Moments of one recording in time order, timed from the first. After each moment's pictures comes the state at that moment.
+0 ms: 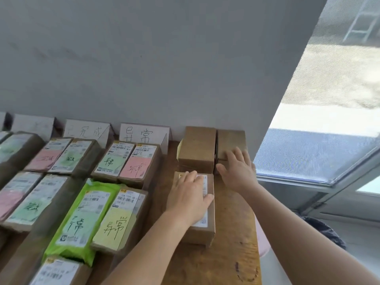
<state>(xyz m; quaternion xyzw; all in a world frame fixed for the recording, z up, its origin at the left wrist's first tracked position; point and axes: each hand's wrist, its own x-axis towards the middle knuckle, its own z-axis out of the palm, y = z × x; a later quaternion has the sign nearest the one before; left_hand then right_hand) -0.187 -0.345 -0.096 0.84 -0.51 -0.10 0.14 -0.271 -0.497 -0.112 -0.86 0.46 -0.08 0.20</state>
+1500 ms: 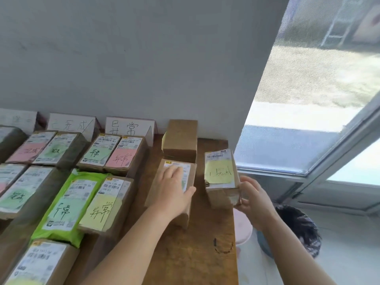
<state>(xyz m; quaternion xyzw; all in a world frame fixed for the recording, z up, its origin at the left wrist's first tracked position) -0.213 -0.321 -0.089 0.87 -0.46 -0.09 0.16 -0.399 -0.444 -0.116 -0.47 0.48 -0.24 0.71</state>
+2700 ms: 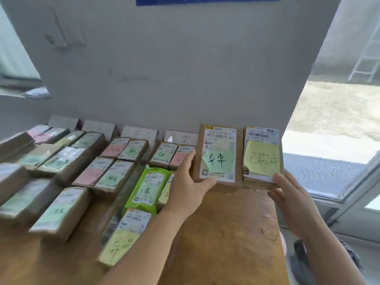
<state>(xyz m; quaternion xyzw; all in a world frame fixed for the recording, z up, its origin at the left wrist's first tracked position) -0.196 -0.162 -0.003 0.73 -0.37 -0.18 0.55 -0.386 -0.323 -0.030 -0.60 0.32 -0.33 0.65</state>
